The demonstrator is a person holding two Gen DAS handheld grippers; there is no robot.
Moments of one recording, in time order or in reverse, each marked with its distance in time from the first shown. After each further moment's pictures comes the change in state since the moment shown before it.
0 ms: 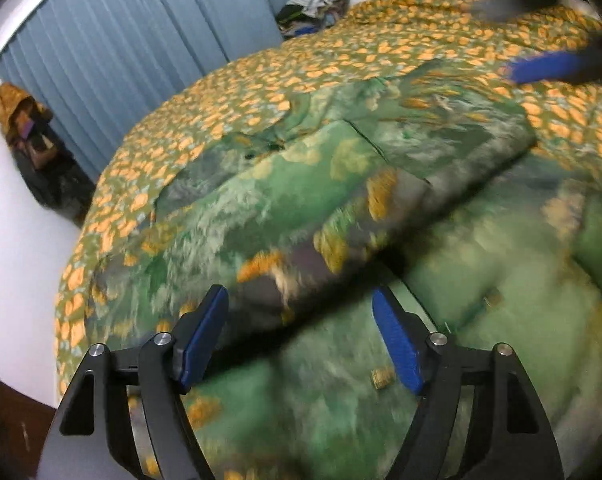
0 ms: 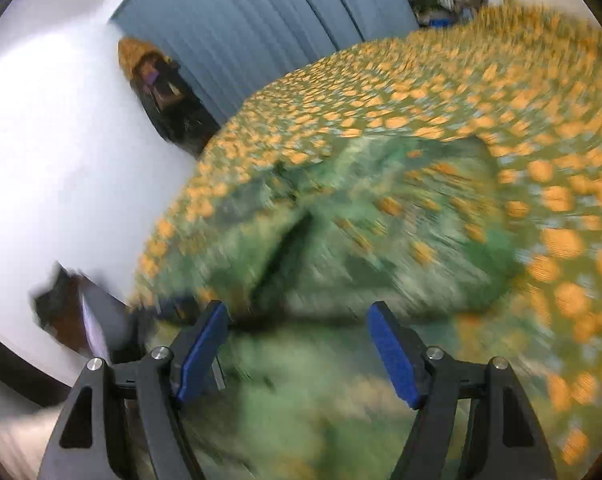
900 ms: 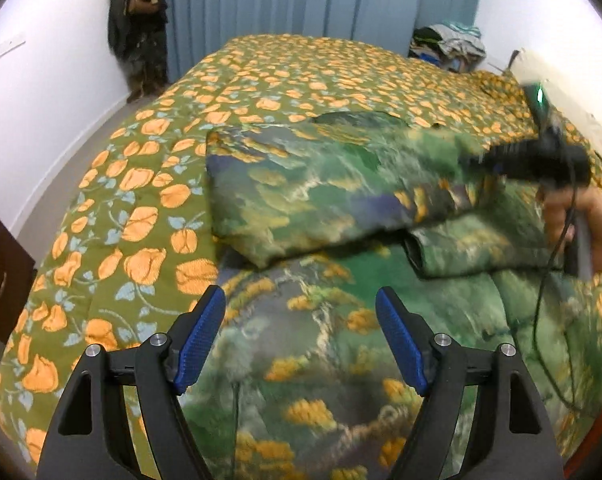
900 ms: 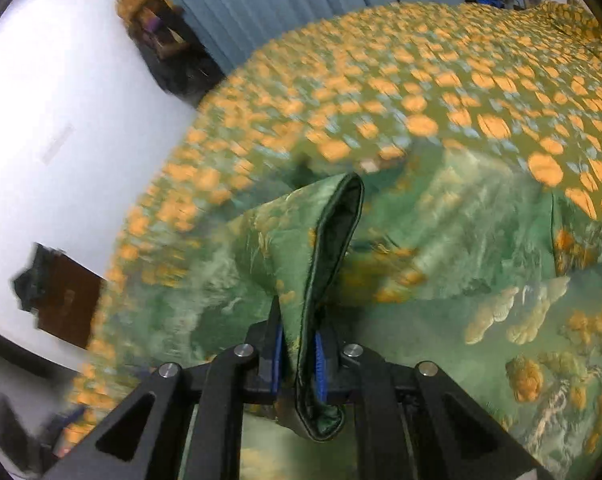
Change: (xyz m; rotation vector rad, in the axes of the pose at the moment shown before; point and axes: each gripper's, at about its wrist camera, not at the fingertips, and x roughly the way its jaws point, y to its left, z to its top) left arm -0.024 0.141 -0.066 -0.593 0.067 -0.010; right arm 0.192 0.030 0.073 -0.165 0.183 -0.158
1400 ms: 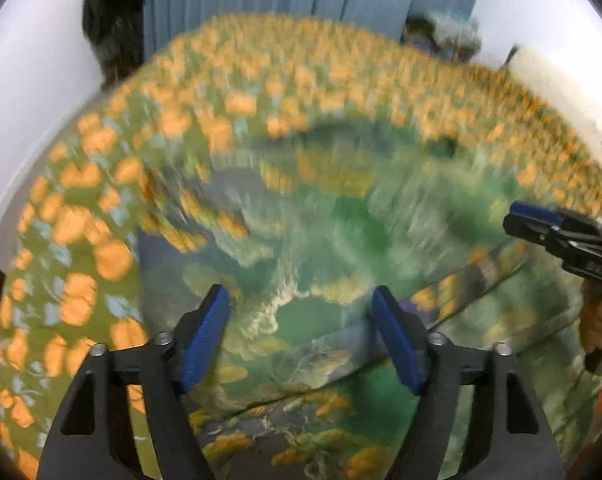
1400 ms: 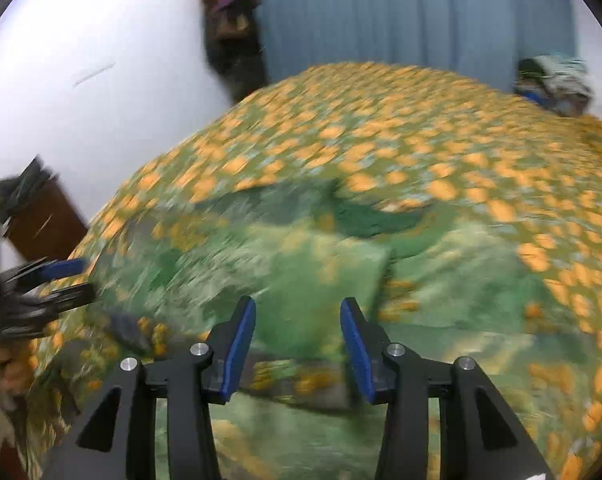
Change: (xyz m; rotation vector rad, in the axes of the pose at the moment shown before) left arm 0.096 -0.001 0.064 0.009 0.110 -0.065; right arm -0.029 0.047 -0.019 -0.361 -0.062 -0.038
